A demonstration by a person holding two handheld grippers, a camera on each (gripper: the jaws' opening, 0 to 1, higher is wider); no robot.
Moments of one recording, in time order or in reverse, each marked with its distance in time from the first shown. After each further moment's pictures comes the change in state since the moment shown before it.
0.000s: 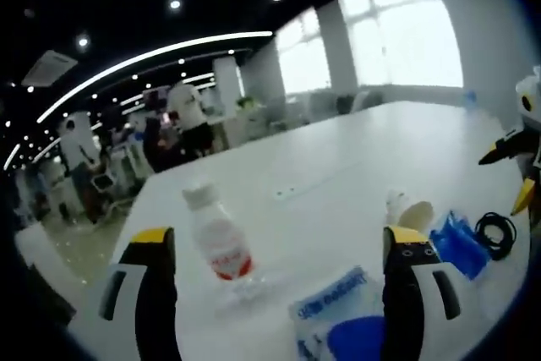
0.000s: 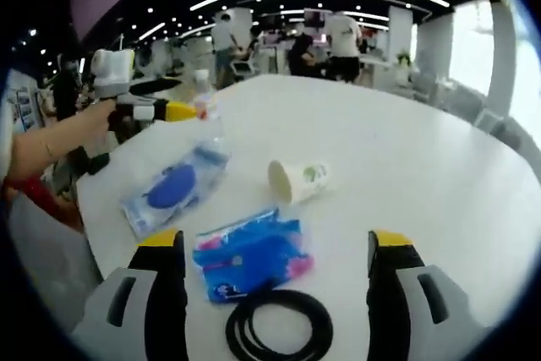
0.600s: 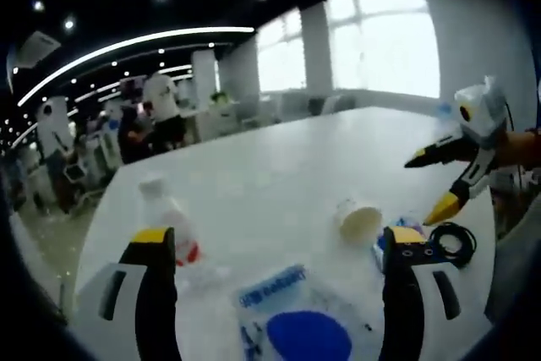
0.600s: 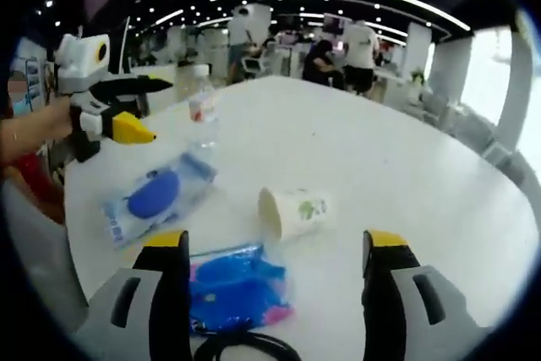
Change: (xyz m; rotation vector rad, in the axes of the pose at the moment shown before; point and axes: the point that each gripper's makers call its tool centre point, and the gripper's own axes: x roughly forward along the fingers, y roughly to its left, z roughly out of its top) left arm -0.026 -0.058 0.003 -0.072 0.026 -0.172; right arm 0.049 -0.009 0.029 -0.127 -0.006 0.015
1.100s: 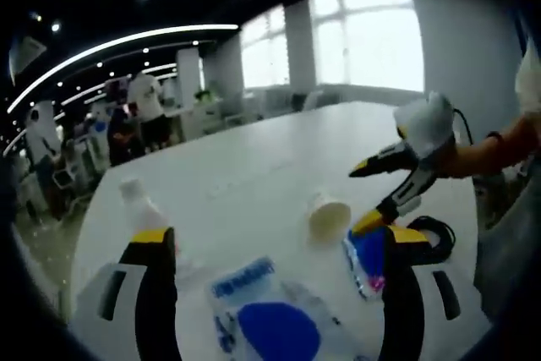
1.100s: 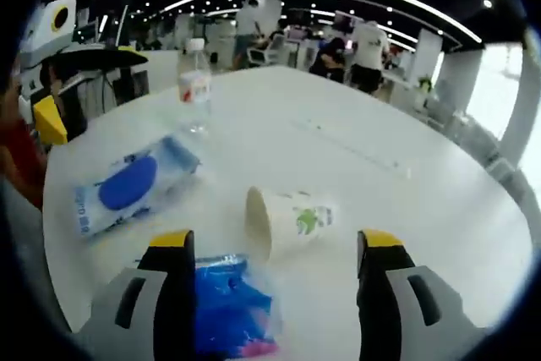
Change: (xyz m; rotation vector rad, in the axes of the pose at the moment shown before) left arm -0.016 -0.034 0.002 0.039 0.004 -0.057; right arm 0.053 -0.007 -0.016 -0.085 0.048 -0.006
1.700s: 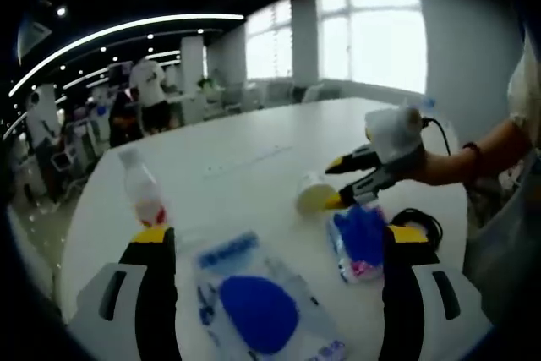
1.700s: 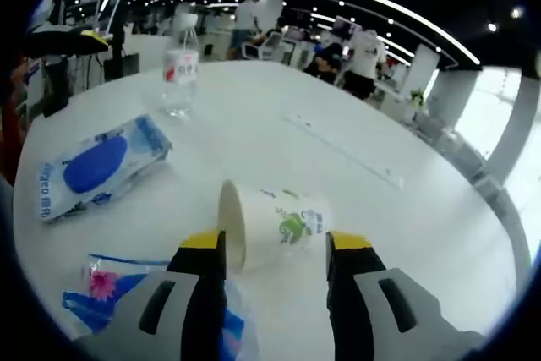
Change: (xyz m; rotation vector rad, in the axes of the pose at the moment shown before) left arm -0.016 -0.009 -0.030 -0.037 0.051 0.011; right arm 0.028 -0.017 -0.010 -0.084 0.012 -0.104
